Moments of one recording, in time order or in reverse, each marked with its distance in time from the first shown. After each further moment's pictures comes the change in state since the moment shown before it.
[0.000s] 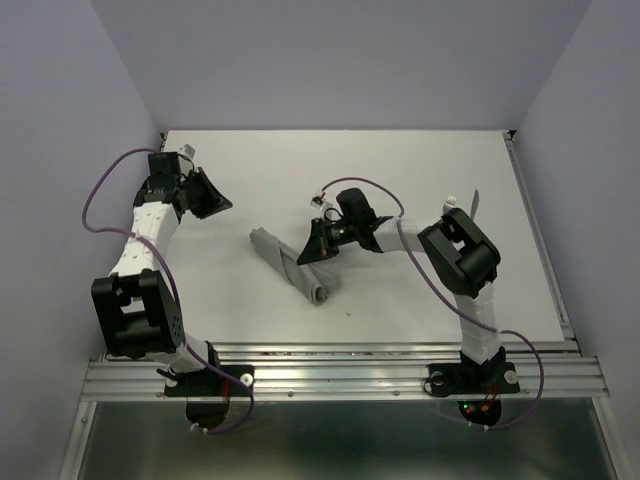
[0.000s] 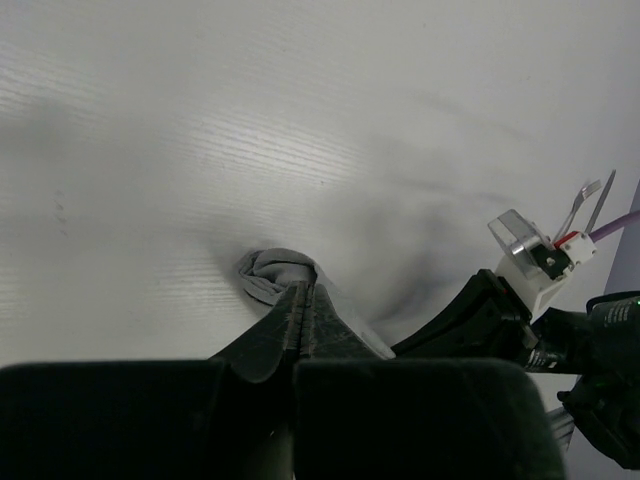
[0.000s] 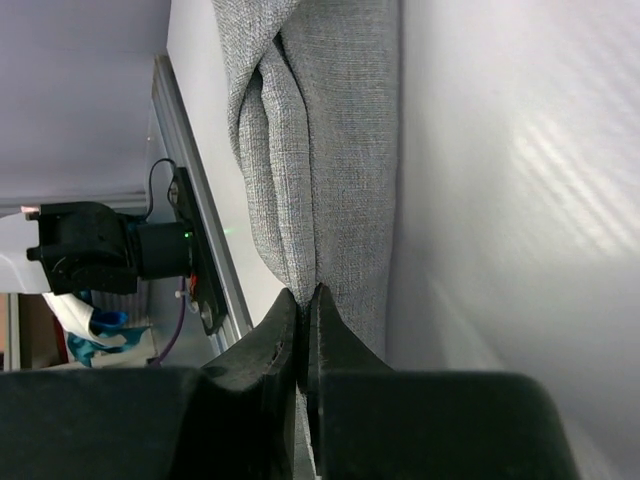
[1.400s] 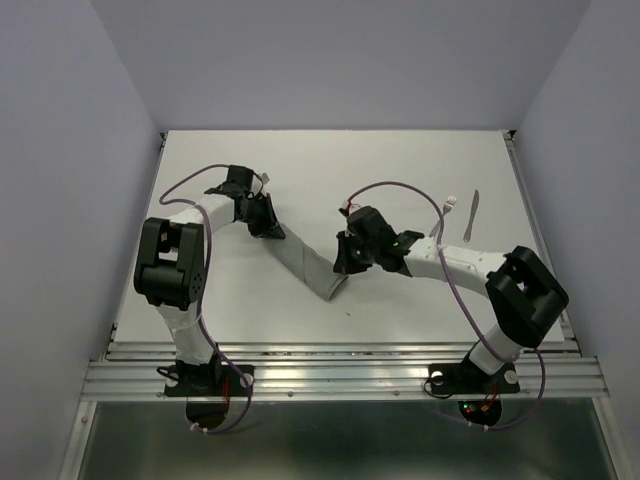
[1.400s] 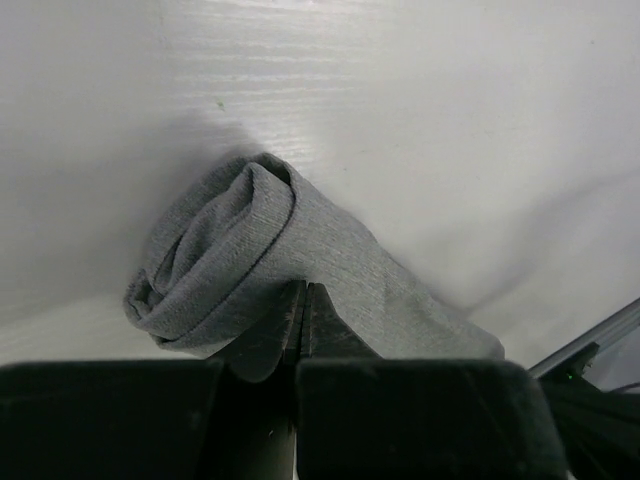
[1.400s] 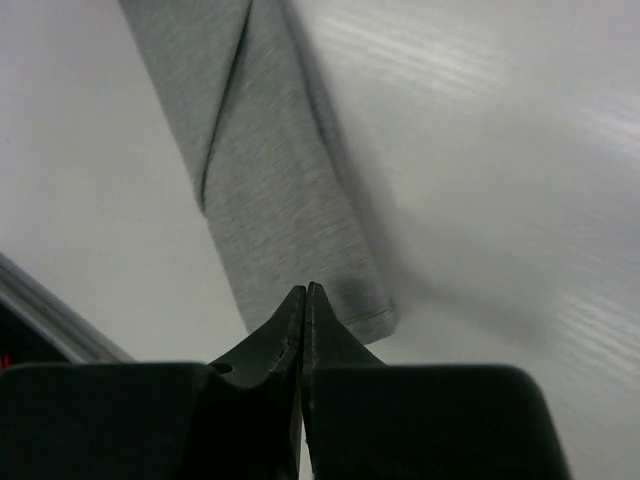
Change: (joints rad) left arm -0.318 0.330 -0.015 0.081 0.019 0.013; right arm 0.067 -0.470 -0.245 -0.407 0.756 -0.116
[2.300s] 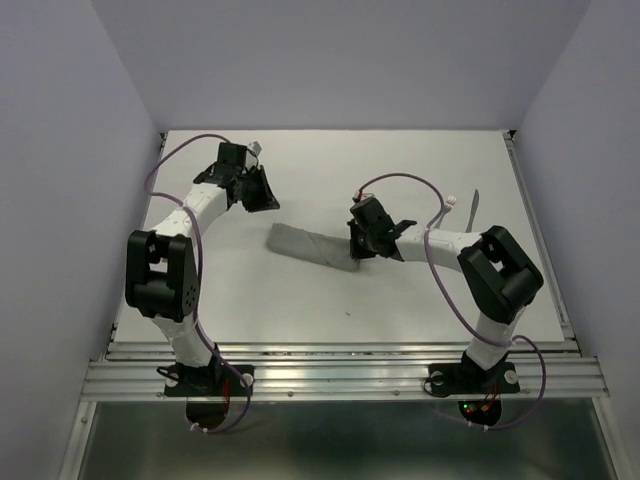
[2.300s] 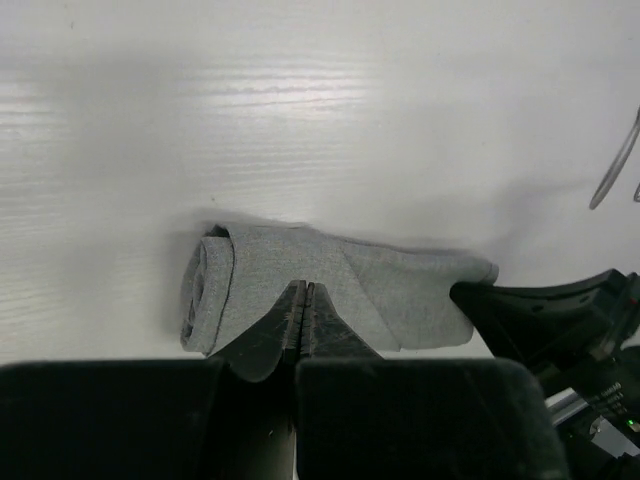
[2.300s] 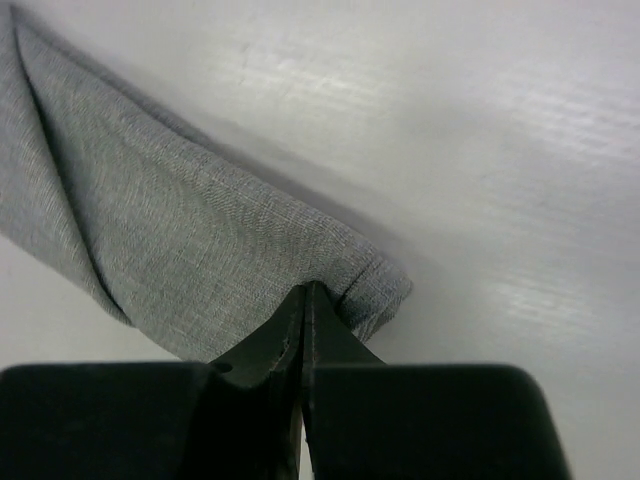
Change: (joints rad) left arm 0.000 -0.060 0.132 -0.022 -0.115 0.006; right arm -0.053 0.172 0.055 0.013 0.191 -0.037
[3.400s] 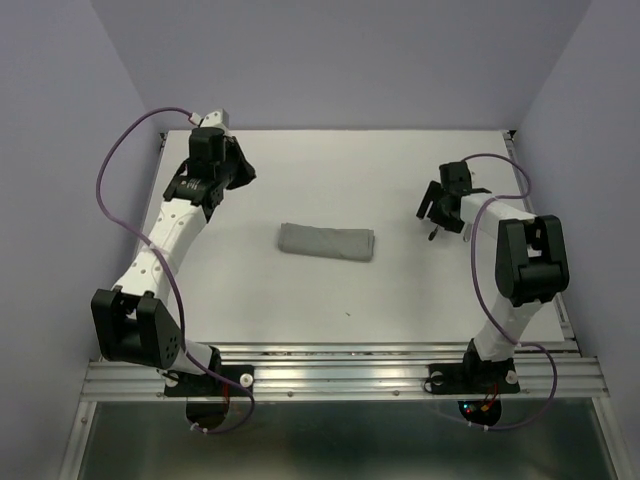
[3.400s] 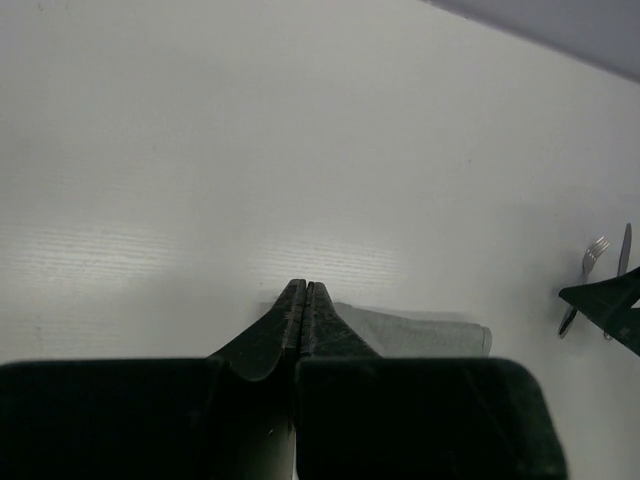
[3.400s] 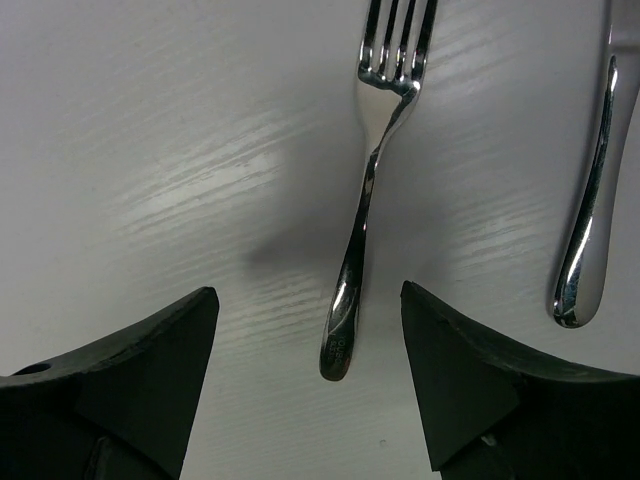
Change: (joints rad) left arm -0.010 -0.331 0.035 0.054 -0.307 -0.021; right arm -0.578 0.028 0.134 -0.179 0.097 -0.016
